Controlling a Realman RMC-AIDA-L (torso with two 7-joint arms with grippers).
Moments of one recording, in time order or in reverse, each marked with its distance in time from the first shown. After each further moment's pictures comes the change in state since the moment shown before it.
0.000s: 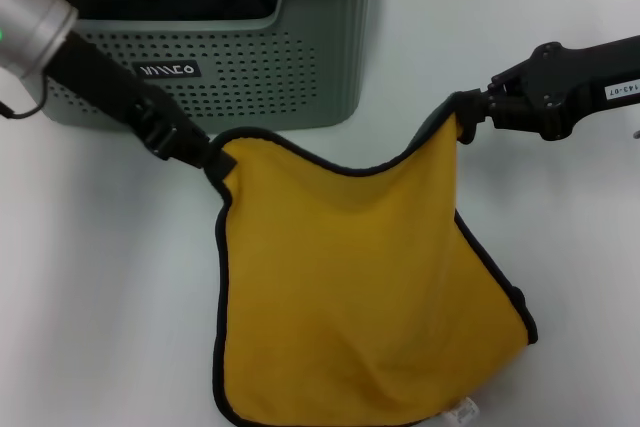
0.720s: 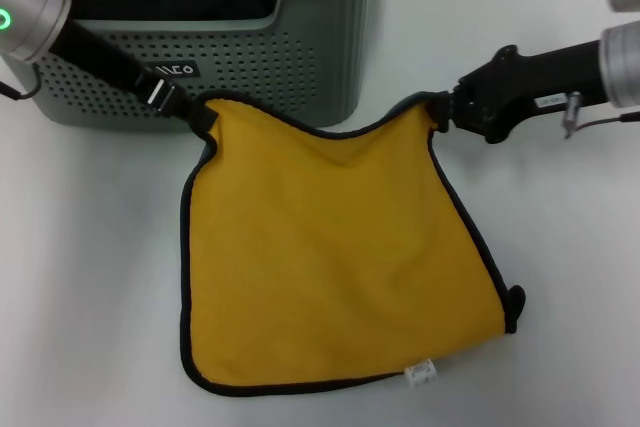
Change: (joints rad) left arm 0.015 -0.023 0.000 -0.068 -0.053 -0.177 -0.113; right arm 0.012 0.045 -0.198 0.038 -0.027 0.371 -0.121
